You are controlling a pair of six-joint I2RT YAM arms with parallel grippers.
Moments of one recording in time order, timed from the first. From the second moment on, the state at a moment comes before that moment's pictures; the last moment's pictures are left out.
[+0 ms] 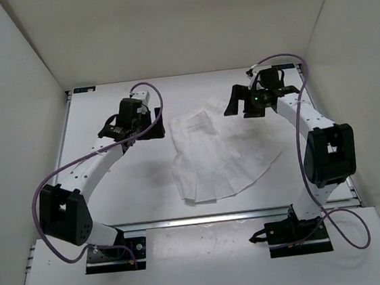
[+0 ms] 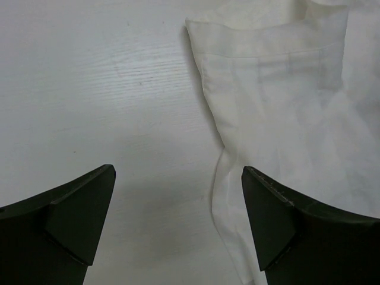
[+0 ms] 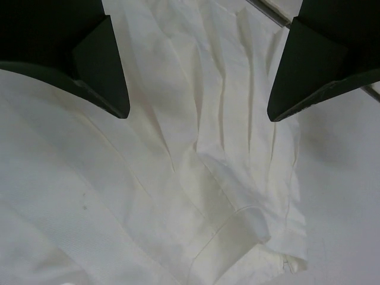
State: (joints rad) left arm -0.39 1.43 1.16 -0.44 -0.06 -0.26; right arm 0.13 1.74 1.37 -0.49 -0.48 0.29
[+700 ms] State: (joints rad) left arm -0.45 2.00 1.32 -0.10 0.09 -0.52; right arm 0.12 1.91 1.37 -0.55 -0.16 0.02
